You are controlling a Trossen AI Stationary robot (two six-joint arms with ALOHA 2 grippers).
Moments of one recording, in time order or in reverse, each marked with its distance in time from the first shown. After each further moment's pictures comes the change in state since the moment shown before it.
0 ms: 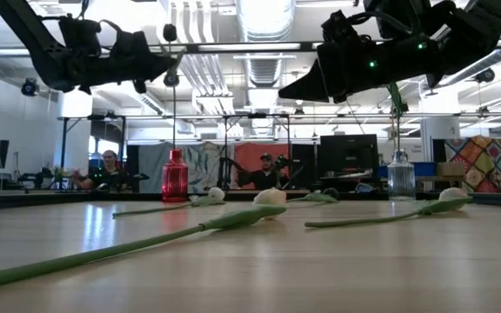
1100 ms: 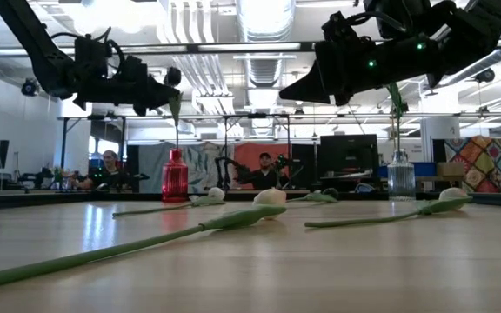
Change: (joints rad) left arm 0.039 0.049 -0.015 -0.286 0.142 0.277; right arm -0.002 0.000 0.001 -0.001 0.032 0.064
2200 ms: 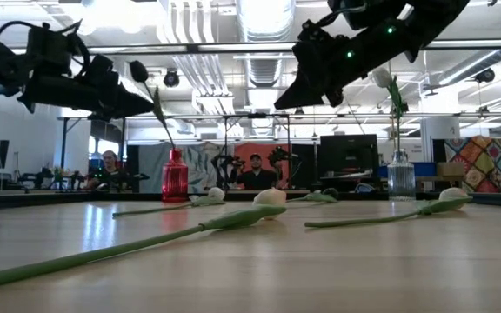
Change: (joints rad) left arm -0.134 -0.486 -0.390 -0.220 -0.272 0.165; right arm -0.083 -0.030 0.229 -0.529 -0.044 0.162
